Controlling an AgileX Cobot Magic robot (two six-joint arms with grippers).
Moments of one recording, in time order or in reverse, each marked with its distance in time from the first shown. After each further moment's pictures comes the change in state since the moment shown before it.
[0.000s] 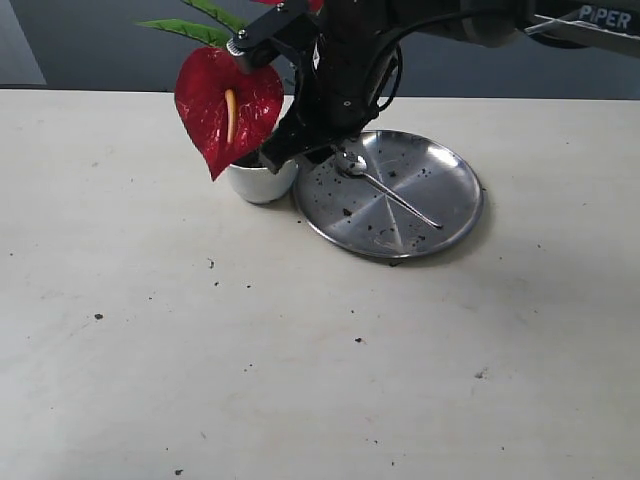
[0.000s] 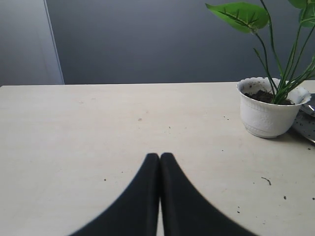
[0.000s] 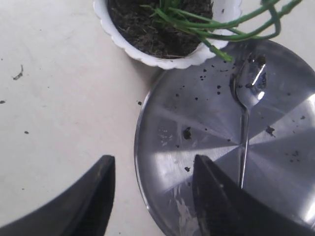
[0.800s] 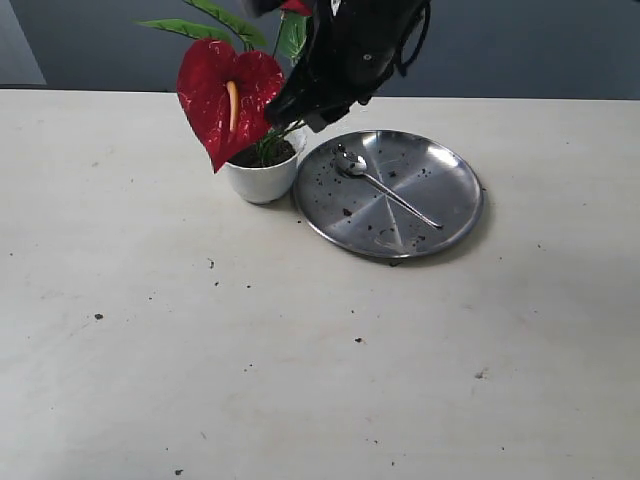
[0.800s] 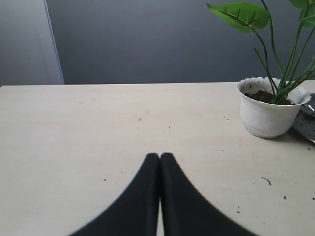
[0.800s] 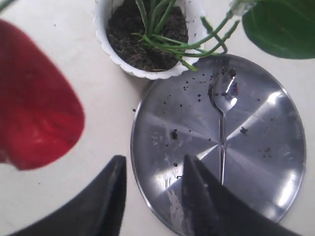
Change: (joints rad) left arm 0.000 0.000 0.000 0.000 0.000 0.000; right arm 0.000 -0.123 0.002 -0.003 0.038 0.016
